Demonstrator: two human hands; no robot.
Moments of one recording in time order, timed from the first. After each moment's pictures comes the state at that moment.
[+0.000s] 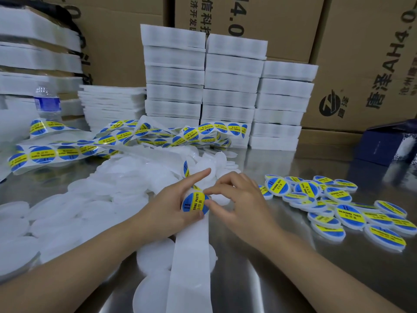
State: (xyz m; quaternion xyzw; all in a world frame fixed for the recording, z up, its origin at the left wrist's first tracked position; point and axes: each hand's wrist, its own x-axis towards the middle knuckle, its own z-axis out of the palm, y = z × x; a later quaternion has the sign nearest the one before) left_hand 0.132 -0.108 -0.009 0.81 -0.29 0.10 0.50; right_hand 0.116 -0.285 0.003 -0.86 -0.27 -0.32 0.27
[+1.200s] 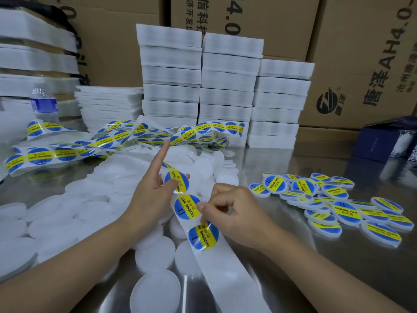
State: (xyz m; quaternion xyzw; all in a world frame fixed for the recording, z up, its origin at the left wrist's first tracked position) left_hand 0.136 -0.108 0.000 0.73 -0.16 0.21 0.63; right_hand 0.103 -0.282 0.009 -0.85 -0.28 -0.15 0.42
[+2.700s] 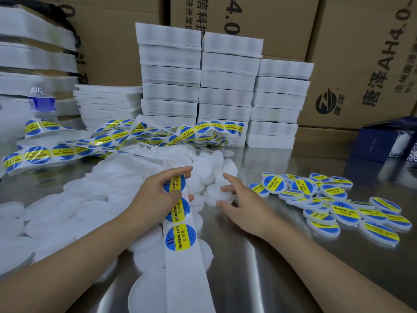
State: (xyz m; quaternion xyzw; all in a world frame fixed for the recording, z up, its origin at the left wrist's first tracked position) left_hand 0.135 -0.106 -0.003 0.76 -0.14 0.11 0.63; right_hand 0.159 -0.317 -0.024 -0.92 -0.18 -0.12 0.33
